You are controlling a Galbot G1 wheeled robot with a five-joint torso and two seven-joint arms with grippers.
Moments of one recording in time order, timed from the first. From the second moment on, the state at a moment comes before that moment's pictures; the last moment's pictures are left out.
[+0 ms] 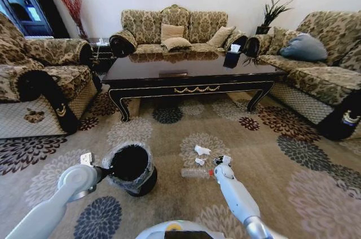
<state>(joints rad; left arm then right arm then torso) 1.39 -0.76 -0.56 -2.10 -1.71 0.74 -1.02 -0.87 1.34 0.36 0.98 0.57 -0.26 0.50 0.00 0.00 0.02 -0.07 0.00</state>
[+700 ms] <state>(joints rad) 1.40 -0.77 -0.56 -2.11 -1.71 0.74 -1.01 -0.90 1.34 0.34 1.06 0.63 -0.29 0.53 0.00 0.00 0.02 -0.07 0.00</state>
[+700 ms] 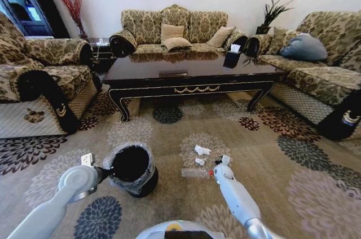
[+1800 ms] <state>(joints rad) 0.86 -0.78 -0.02 -2.04 -1.77 0.74 -1.13 -1.46 1.21 0.40 2.08 0.51 -0.24 0.45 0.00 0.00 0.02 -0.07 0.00</state>
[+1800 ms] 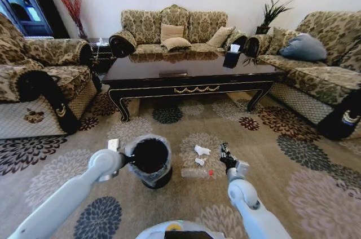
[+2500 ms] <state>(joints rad) 0.56 -1.04 0.38 -1.93 -1.79 0.74 -1.17 -1.74 1.27 0.31 2.33 0.12 -0.08 0.21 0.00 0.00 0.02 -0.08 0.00</state>
